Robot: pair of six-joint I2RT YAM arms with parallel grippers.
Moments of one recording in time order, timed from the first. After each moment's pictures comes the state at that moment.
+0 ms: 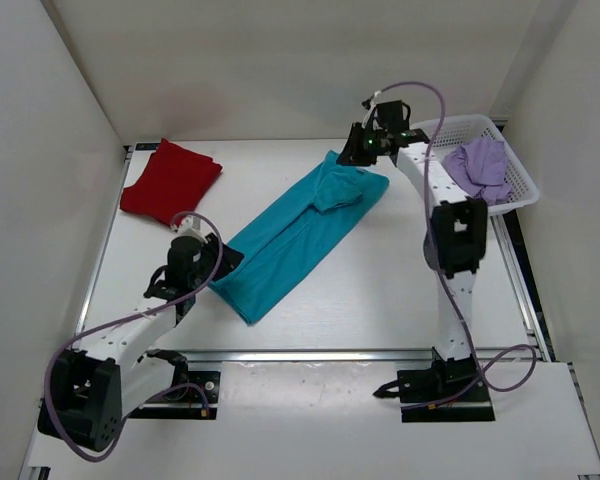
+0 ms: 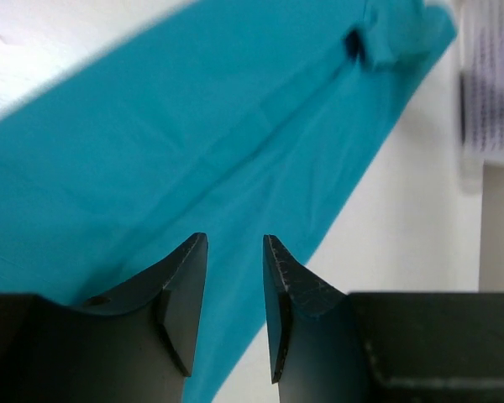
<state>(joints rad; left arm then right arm) -0.26 1.03 0.40 0.15 0.10 -0.76 0.23 2.27 2.11 -0.57 -0.45 0.37</state>
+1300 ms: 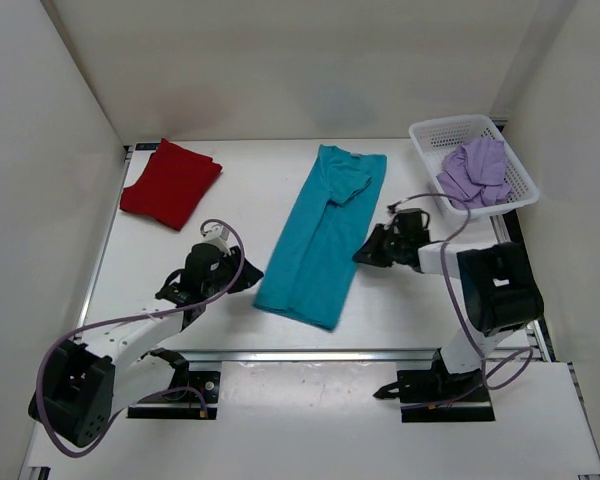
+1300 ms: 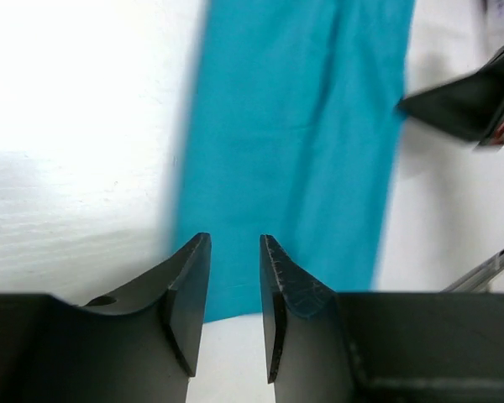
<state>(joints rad) -0.45 1.04 0.39 0.10 0.14 -0.69 0.29 1.68 0.70 0.18 -0.47 0.64</state>
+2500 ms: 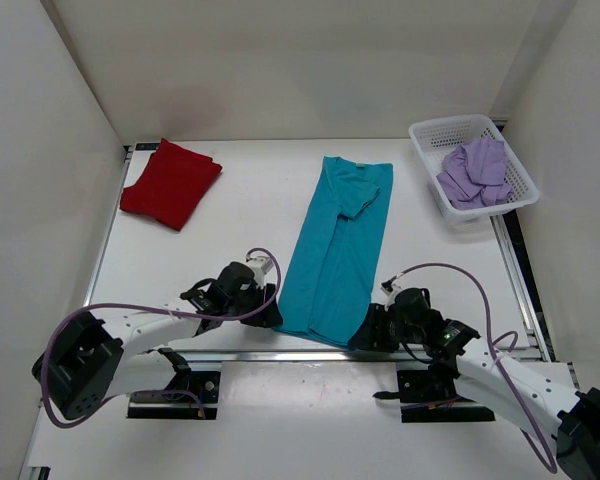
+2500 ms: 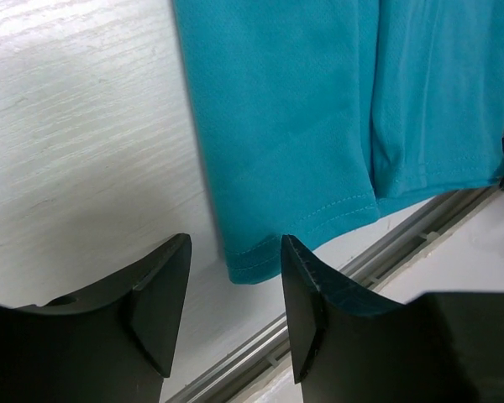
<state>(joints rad) -0.74 1.17 0.39 -0.06 0.19 -0.54 0.65 0.66 0.15 -0.31 -0.37 0.85</state>
